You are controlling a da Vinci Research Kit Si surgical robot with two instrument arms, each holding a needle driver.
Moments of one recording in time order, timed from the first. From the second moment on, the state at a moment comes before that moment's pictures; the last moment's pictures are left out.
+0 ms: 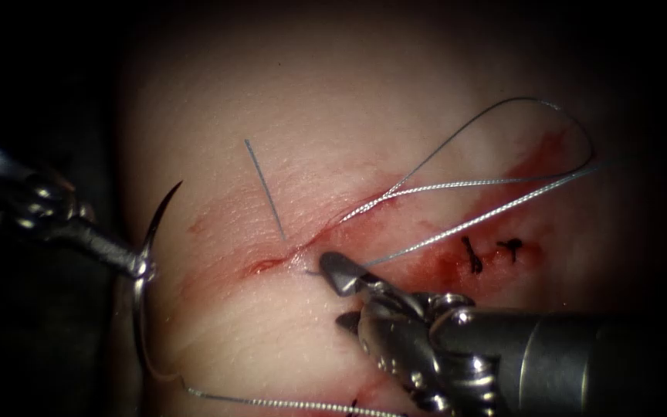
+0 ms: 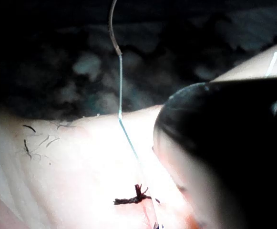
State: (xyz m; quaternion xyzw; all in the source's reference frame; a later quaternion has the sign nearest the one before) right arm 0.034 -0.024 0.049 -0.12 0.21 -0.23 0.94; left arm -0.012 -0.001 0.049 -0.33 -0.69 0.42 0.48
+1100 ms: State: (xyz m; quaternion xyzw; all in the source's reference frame) right arm 0.030 -0.021 0.050 -0.13 0.19 -0.19 0.96; left arm -0.012 -0.001 0.049 -0.32 -0.70 0.43 0.47
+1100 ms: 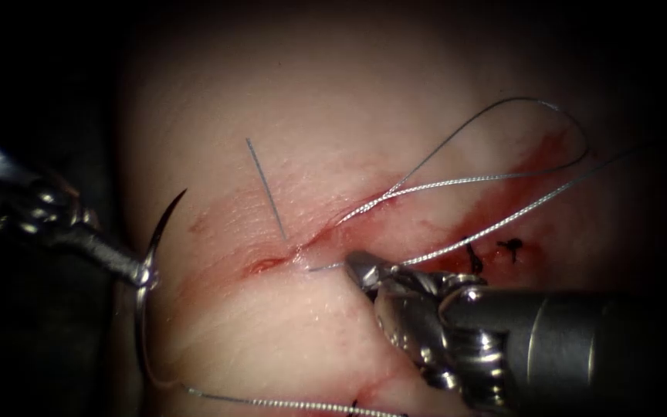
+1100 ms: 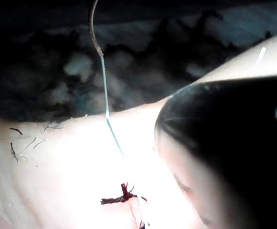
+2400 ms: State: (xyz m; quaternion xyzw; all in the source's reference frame) right arm -0.011 -0.003 0.057 -0.14 0.11 0.03 0.98; left arm -0.013 -0.001 0.049 -0.33 -0.69 0.43 0.48
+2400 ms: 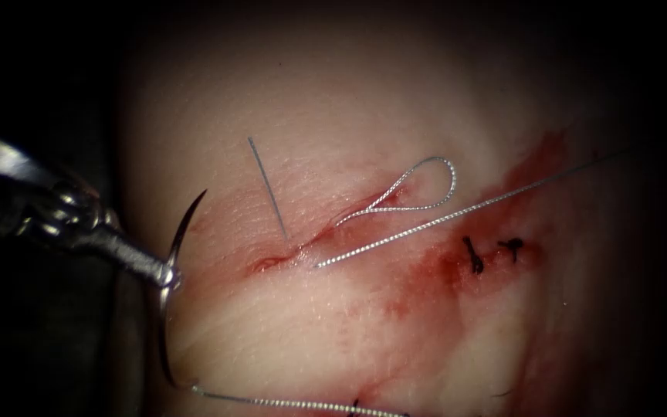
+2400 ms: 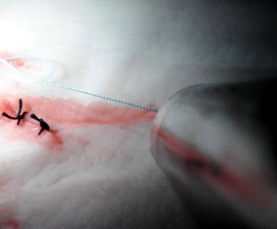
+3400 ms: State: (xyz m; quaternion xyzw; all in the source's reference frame) right arm 0.030 -0.022 0.043 -0.08 0.35 -0.11 0.93; left arm -0.013 -0.002 0.050 -0.33 -0.69 0.43 0.48
